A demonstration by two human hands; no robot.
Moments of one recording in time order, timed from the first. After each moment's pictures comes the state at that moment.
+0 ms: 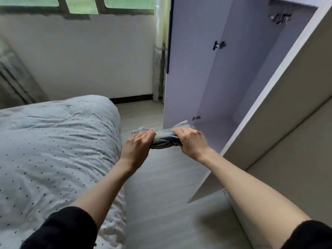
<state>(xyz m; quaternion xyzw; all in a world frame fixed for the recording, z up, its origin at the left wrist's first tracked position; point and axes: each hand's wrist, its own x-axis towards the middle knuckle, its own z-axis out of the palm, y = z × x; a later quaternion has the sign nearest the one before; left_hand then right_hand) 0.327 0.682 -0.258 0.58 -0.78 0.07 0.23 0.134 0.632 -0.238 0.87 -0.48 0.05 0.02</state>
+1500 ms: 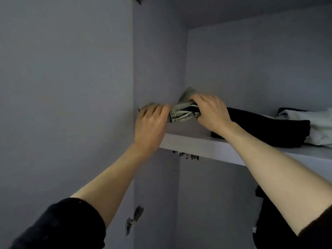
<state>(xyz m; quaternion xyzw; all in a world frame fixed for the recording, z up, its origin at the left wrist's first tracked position) 0.025 -0.161 0.098 0.20 -0.78 0.26 0.53 -0.138 -0.060 0.144 0.55 -0.68 0.19 0.45</state>
